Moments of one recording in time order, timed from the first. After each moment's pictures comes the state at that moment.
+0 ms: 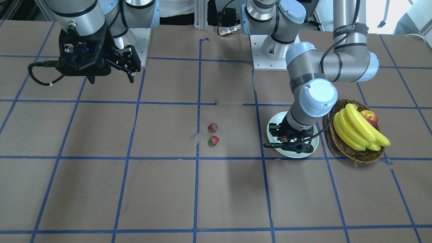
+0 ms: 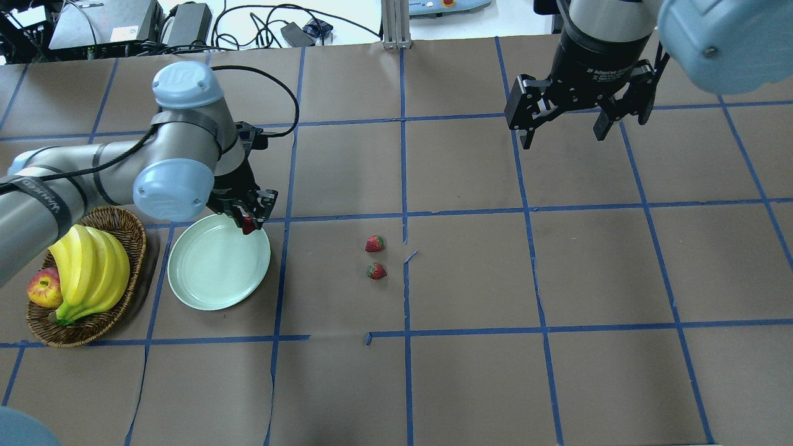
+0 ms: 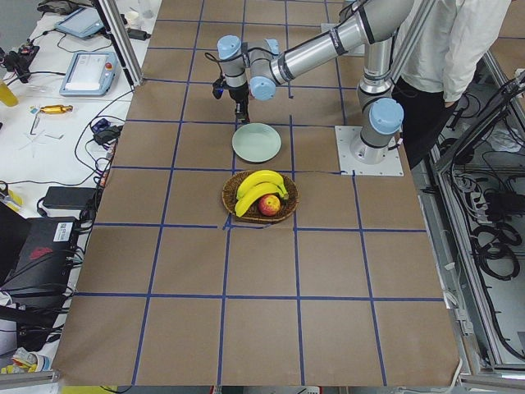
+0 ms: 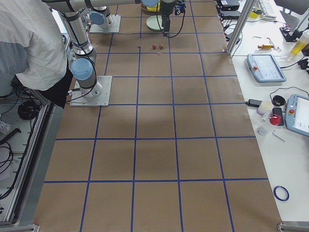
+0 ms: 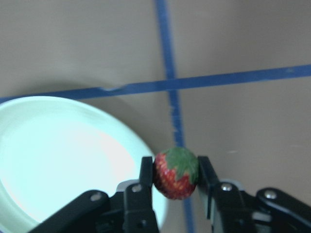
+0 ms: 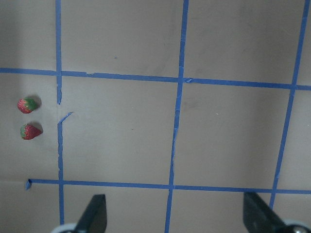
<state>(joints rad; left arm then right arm) -1.47 -1.84 -1.89 -1.15 1.66 0.22 1.65 -1.53 1.48 -1.48 -1.59 0.01</state>
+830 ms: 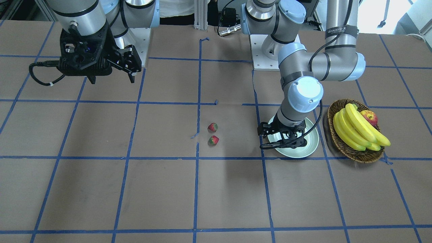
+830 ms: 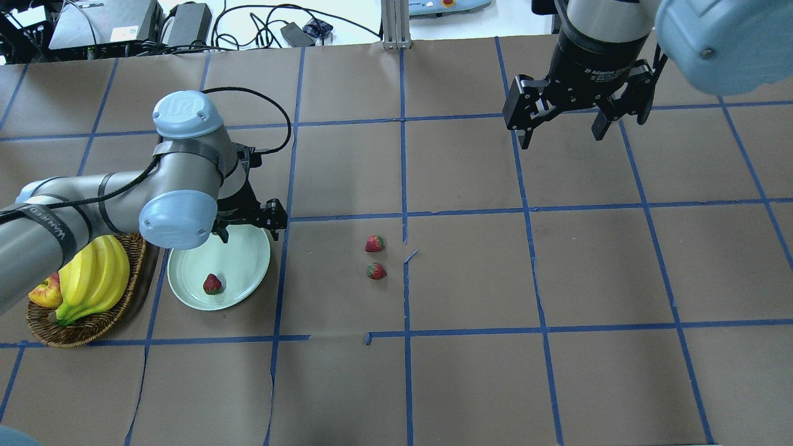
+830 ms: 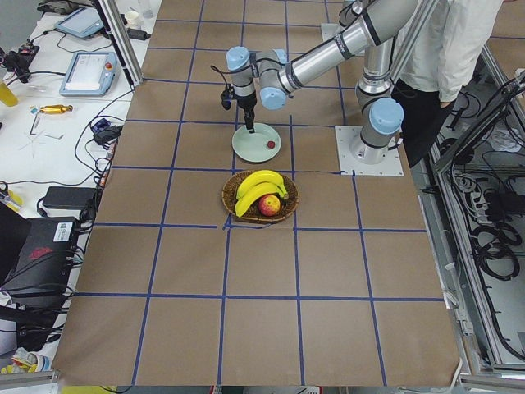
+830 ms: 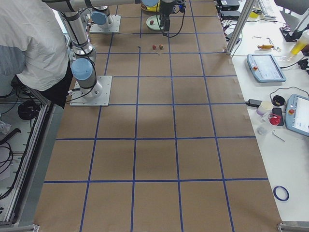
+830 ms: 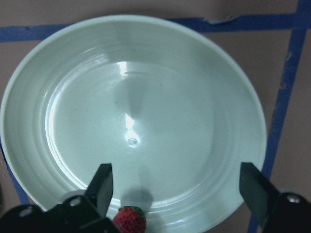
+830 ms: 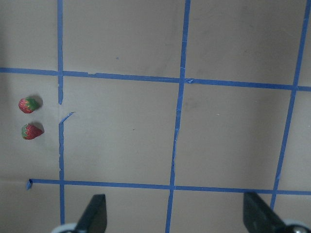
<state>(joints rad) -1.59 -1.84 -1.94 -1.02 1.63 -0.12 1.66 -1.53 1.48 -1.48 -1.59 0.01</state>
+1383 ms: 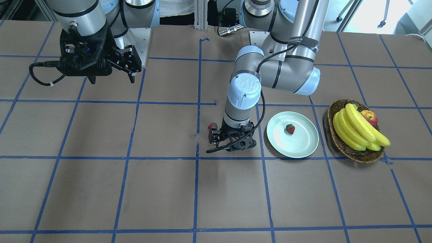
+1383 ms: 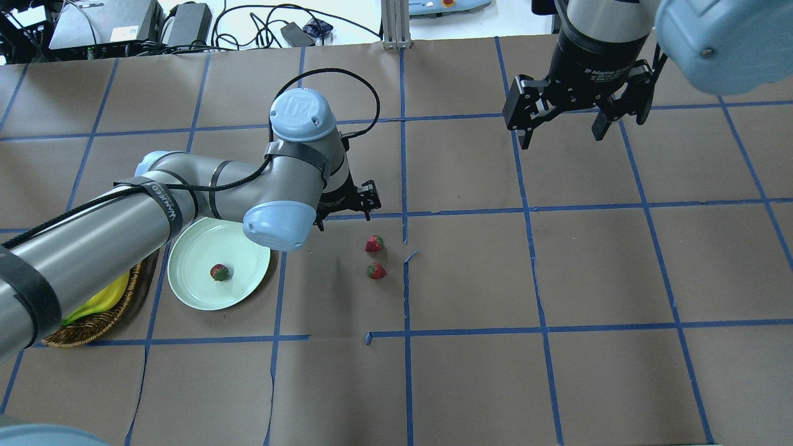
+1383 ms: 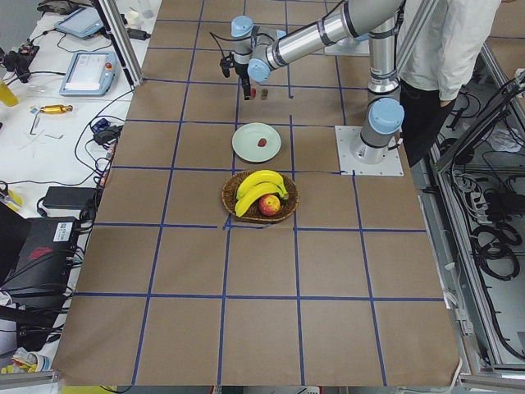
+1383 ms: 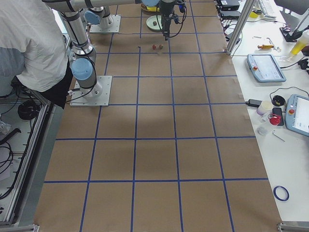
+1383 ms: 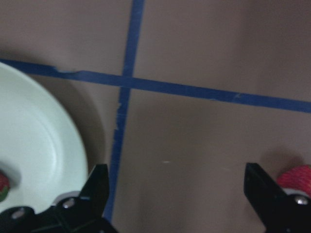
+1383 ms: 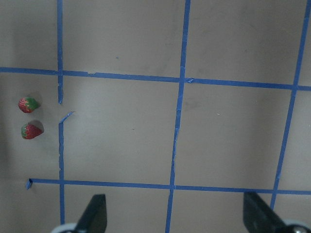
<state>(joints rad) -1.83 -1.96 -1.86 -0.89 1.55 -0.46 1.66 -1.53 1.48 -1.48 -1.59 0.01</state>
